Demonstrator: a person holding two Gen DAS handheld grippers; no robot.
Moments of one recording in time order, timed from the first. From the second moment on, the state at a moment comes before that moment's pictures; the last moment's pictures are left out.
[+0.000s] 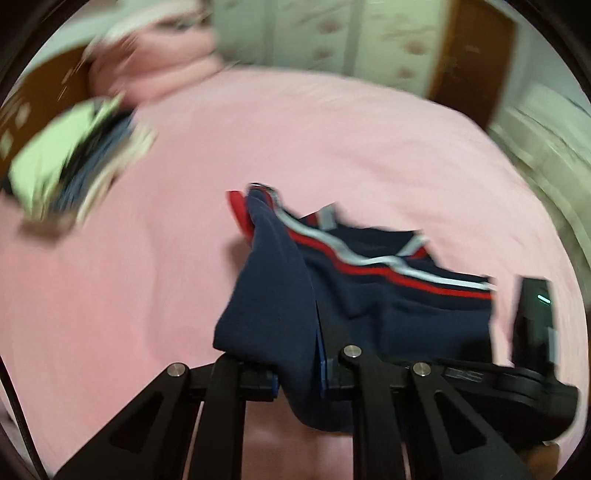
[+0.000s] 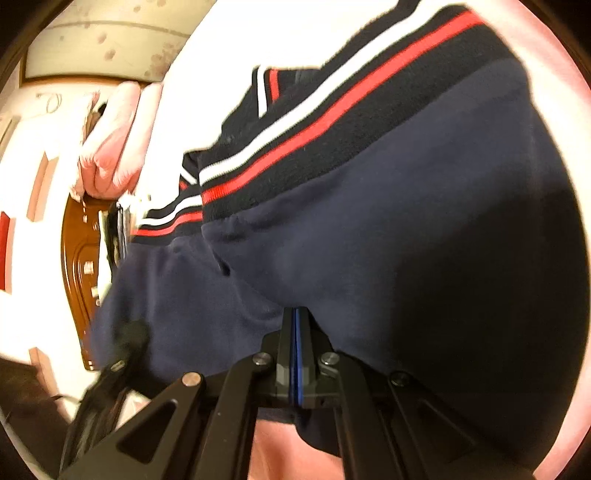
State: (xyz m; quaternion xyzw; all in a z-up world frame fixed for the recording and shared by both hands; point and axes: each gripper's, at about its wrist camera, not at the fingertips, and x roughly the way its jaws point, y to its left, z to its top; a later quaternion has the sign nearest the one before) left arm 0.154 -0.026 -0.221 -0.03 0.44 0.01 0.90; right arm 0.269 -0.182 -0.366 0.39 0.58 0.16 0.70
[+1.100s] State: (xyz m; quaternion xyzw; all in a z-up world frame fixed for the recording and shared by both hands) left arm 0.078 -0.214 -0.252 0.22 0.41 -0.14 0.88; right arm 0.301 -0.298 -0.327 0.40 0.55 0.26 0.69
